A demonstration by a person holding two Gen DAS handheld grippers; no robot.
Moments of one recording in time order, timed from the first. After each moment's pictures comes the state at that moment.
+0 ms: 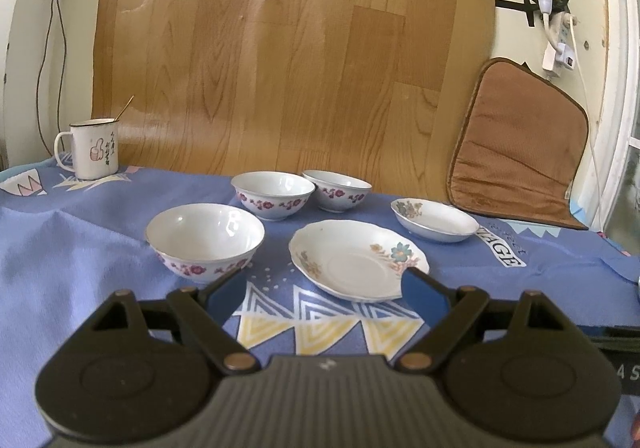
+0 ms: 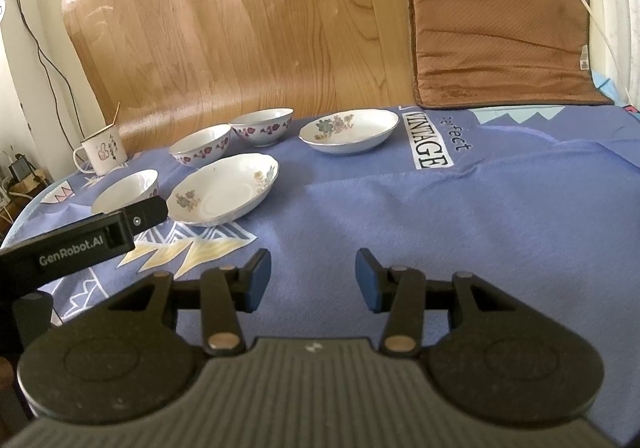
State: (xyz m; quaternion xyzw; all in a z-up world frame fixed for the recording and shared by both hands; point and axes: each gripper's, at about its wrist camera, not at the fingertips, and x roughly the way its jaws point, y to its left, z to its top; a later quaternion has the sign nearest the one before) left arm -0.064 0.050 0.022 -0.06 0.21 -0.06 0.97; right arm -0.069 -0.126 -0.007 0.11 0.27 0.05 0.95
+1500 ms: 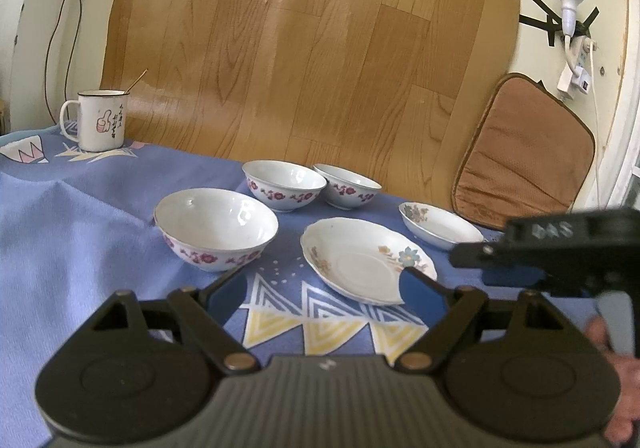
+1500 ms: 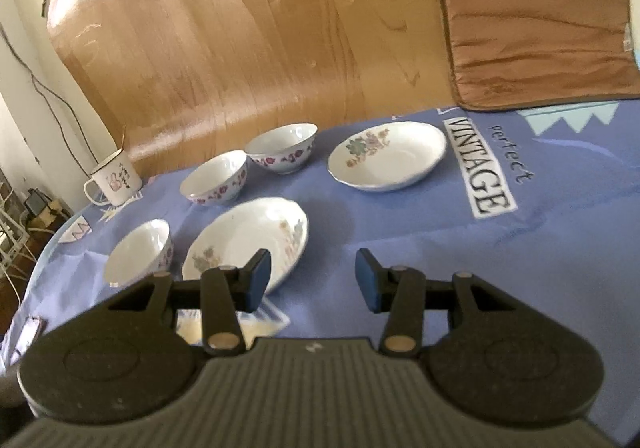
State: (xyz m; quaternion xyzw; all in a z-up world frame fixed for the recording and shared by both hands) left arm -0.059 0.065 0.020 -0.11 0.22 -0.05 0.97; right arm 0.016 -0.127 0.017 0.18 0.32 0.10 0.93
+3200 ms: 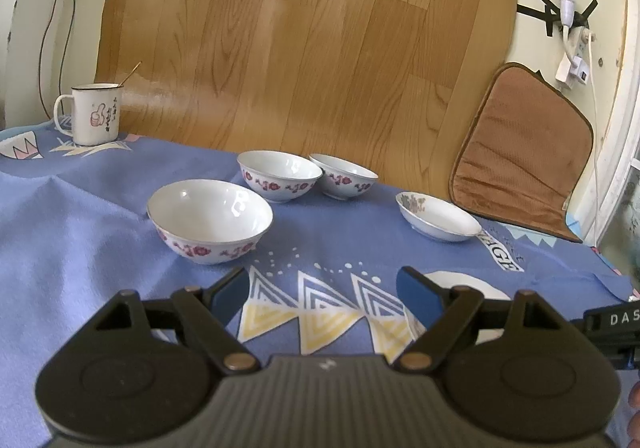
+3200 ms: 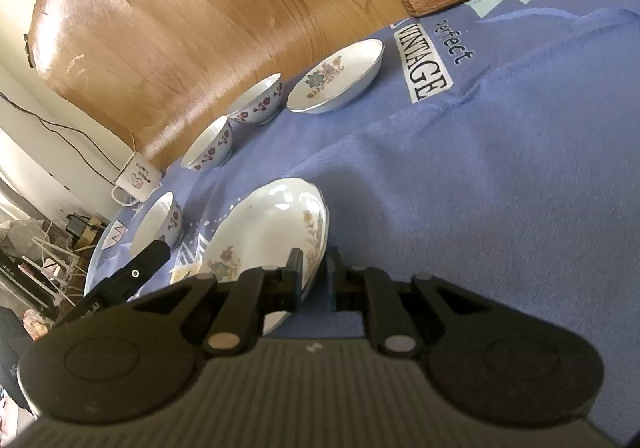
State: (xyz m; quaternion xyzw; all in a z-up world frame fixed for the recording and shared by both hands) left arm -0.055 0.063 0.018 -0.10 0.24 -0.06 0.96; right arm -0.032 -0.186 -0.018 0.30 0.36 0.13 0.87
